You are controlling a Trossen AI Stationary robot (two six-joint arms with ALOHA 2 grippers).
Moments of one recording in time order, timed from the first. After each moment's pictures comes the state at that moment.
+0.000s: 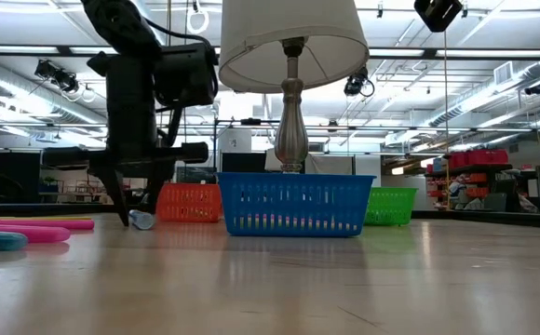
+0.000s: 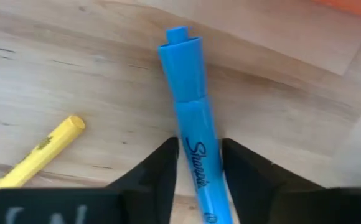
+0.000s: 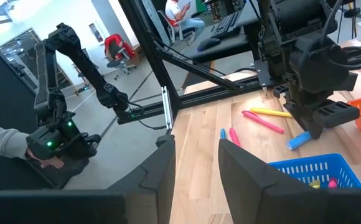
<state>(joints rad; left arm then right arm) 0.01 1.65 0.82 -0.58 0.01 -1.85 0.37 0.91 0.64 0.13 0.06 0.41</state>
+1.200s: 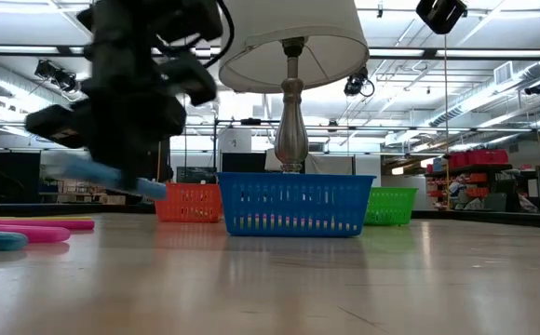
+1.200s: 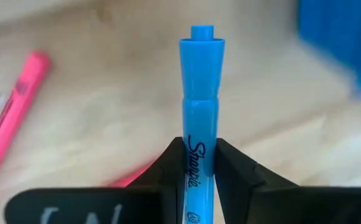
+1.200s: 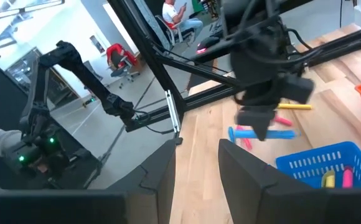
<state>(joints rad) -0.19 1.64 0.98 -0.59 0.20 -1.52 0.37 0.91 0.64 0.14 0.06 0.51</state>
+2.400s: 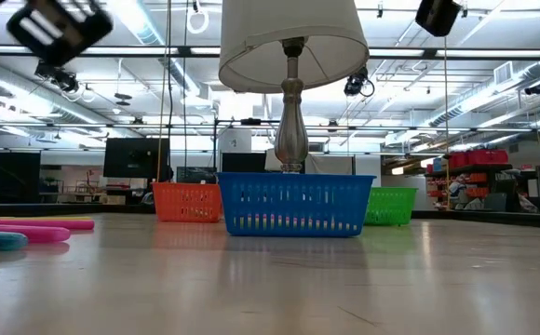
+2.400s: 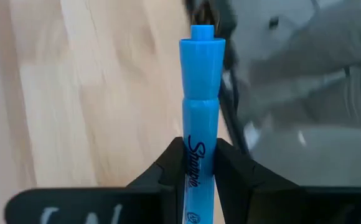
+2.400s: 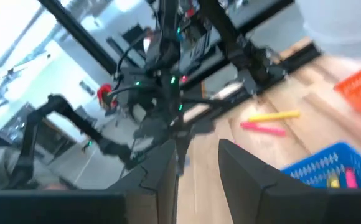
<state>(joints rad) -0.69 1.55 0.97 -0.22 -0.01 -0.49 0.37 0.94 0.64 0.22 0.20 0.69</state>
